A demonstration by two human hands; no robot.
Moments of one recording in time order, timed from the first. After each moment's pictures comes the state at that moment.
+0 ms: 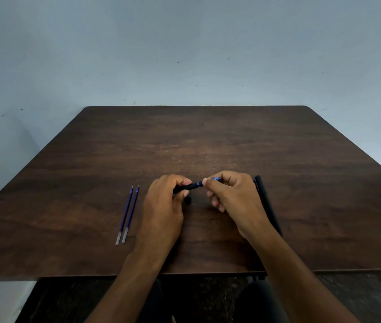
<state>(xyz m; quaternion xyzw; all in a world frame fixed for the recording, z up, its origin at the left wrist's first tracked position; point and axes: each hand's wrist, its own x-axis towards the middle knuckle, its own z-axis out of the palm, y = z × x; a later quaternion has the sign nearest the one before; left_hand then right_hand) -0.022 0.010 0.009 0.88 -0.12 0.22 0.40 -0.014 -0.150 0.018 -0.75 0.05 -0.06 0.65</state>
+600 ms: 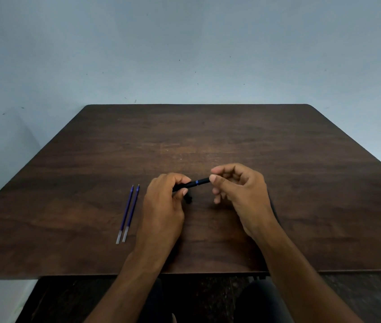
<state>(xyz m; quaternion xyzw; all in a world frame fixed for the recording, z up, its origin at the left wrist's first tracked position) -0.022 0.010 0.007 0.88 -0.11 0.22 0.40 -0.014 -0.160 0.014 -0.70 0.00 -0.12 0.70</state>
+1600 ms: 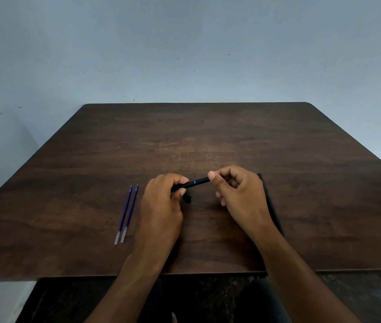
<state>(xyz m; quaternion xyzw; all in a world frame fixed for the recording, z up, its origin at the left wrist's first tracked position) -0.022 0.010 0.005 0.89 -0.09 0.22 0.39 -0.016 -0.158 0.013 -0.81 0.00 -0.17 0.56</state>
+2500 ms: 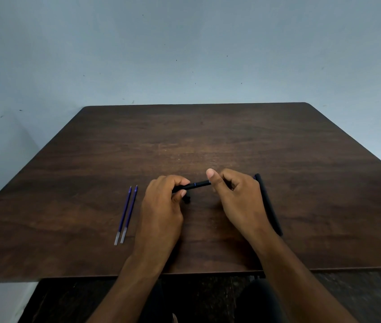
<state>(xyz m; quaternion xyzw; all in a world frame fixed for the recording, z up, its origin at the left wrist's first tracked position) -0.026 0.008 0.006 0.89 -0.11 0.22 0.39 -0.019 -0.155 0.010 -0.84 -0.02 -0.20 0.51</state>
